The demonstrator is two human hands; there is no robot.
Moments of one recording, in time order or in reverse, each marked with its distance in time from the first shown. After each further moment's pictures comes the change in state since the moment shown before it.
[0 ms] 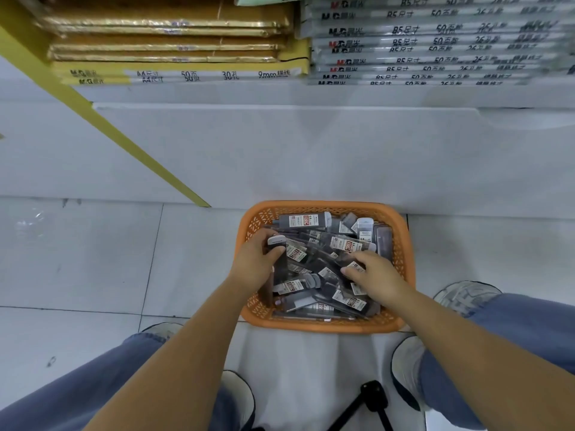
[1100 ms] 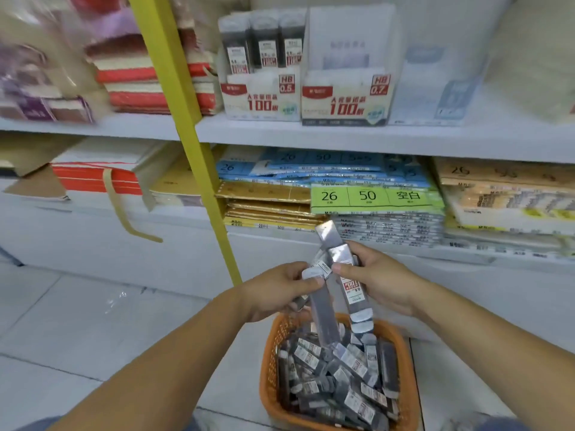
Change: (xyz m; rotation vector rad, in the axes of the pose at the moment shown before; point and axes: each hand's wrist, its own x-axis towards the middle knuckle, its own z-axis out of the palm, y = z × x) left_hand -0.130 0.179 -0.126 -0.227 -0.378 0.229; right_hand -0.111 -0.214 -0.143 0.570 -0.165 -0.465
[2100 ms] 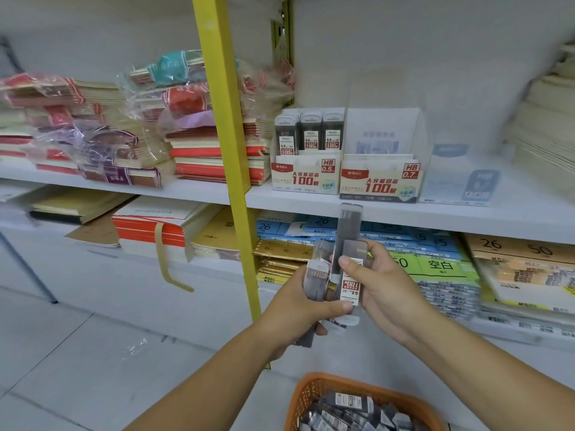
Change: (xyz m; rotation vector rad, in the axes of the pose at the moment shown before) left_hand -0.029 0.050 -0.021 -0.091 0.358 0.353; right_hand 0.017 -0.092 0.059 0.426 0.169 -0.316
